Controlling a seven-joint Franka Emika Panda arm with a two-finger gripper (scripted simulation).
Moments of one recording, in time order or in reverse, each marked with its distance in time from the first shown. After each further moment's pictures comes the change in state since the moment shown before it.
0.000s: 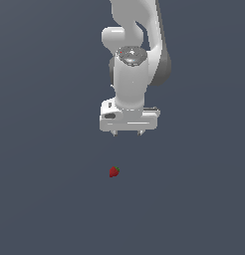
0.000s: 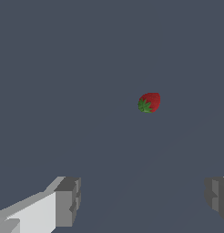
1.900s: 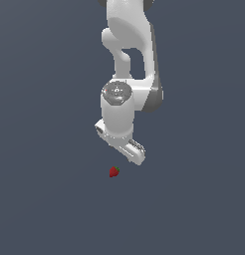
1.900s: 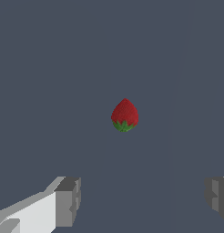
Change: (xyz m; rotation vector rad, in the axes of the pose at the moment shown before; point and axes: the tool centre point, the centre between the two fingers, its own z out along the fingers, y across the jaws) arm 0.044 0.030 0.061 0.011 -0.031 0.742
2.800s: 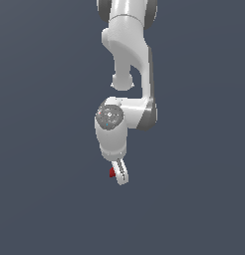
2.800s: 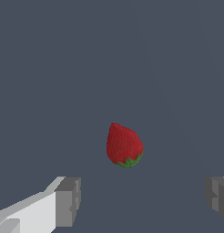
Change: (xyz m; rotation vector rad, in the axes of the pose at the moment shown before) arm 0.034 -0.001 0.047 -0.013 0.000 0.518
